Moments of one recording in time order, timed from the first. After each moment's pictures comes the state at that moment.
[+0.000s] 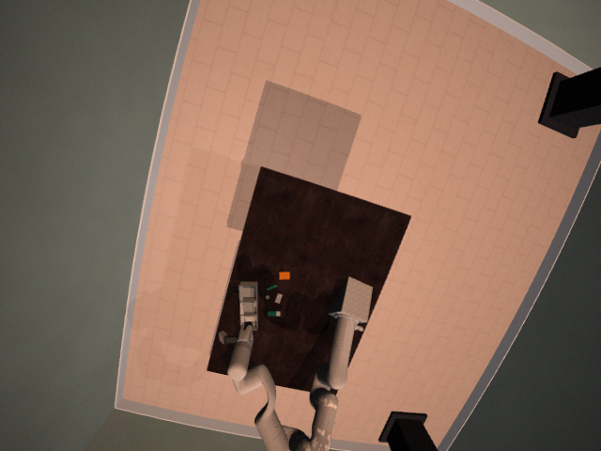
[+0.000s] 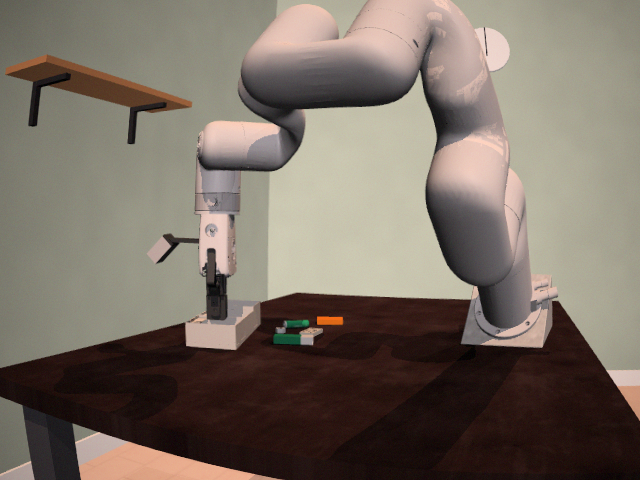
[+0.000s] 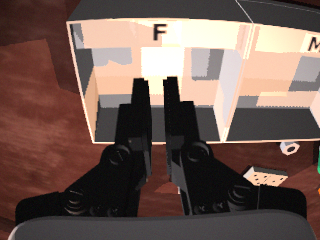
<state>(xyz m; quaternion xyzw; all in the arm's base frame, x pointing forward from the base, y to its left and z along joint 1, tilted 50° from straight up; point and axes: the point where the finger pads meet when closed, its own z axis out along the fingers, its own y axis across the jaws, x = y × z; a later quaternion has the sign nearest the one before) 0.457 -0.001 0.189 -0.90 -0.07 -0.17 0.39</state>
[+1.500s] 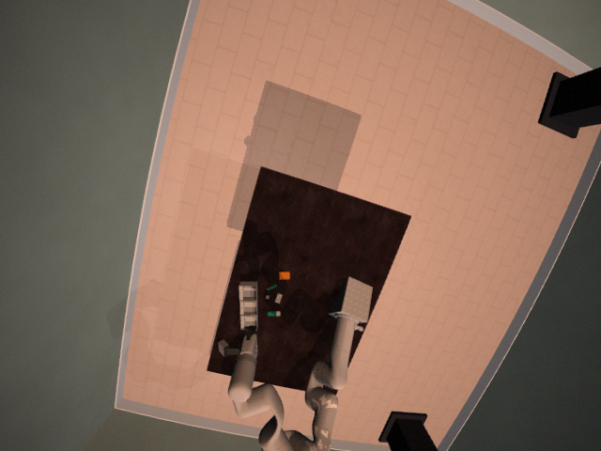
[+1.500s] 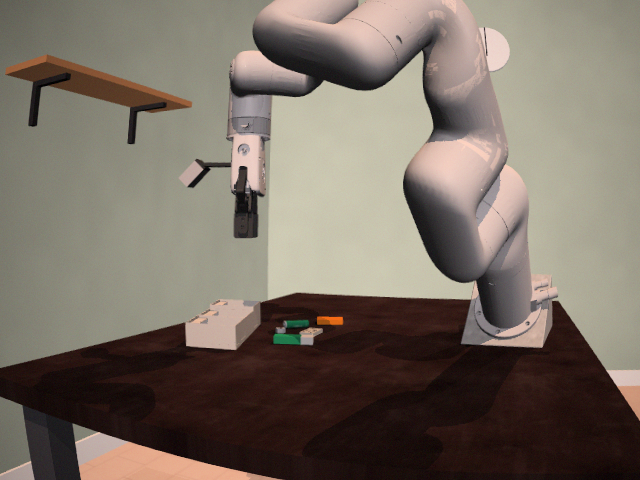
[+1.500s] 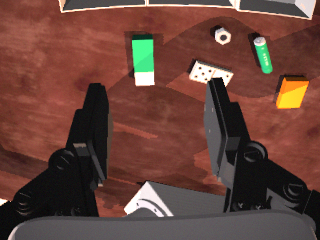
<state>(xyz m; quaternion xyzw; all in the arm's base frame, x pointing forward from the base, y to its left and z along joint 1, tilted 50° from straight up) 0.396 -0.128 0.224 -0.90 -0.06 -0.17 0.39</state>
